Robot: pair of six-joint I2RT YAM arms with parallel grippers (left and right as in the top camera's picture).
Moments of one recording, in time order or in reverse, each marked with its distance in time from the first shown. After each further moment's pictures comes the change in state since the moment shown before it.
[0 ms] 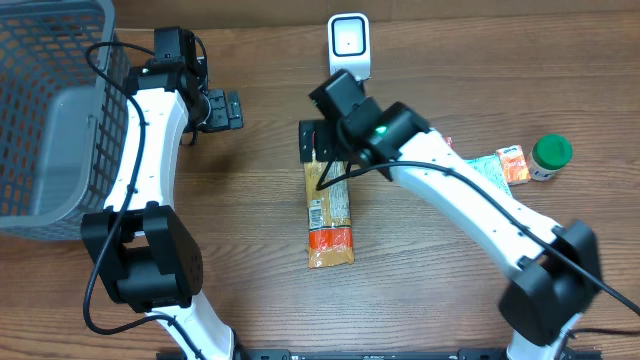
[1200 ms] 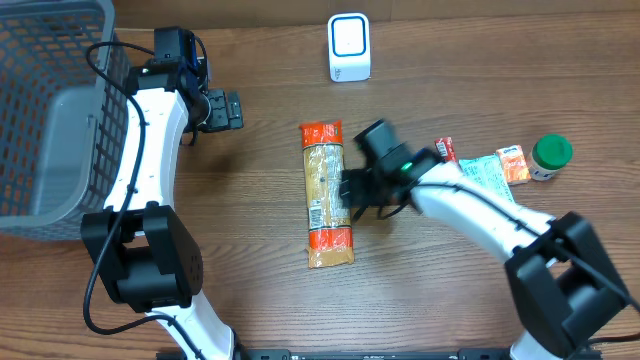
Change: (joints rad) left arm 0.000 0.000 0.000 0.000 0.000 0.000; right arm -0.044 -0.108 -0.526 0.311 -0.136 -0.043
